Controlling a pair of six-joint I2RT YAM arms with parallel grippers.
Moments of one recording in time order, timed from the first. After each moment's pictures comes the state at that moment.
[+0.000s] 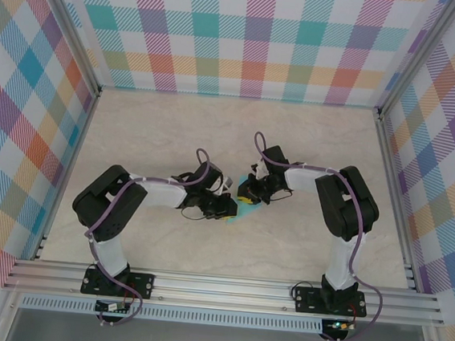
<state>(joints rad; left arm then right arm) -0.67 1.78 0.84 -0.03 0.58 -0.82 0.49 1.96 1.09 -0.31 -0.69 0.71</state>
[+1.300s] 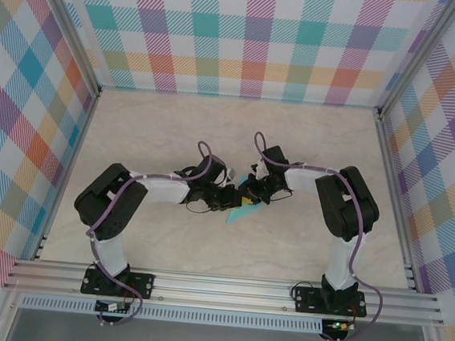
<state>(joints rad) -0.67 1.81 0.92 -0.02 0.53 -0.85 0.49 1.96 1.09 -0.31 -0.69 0.71</state>
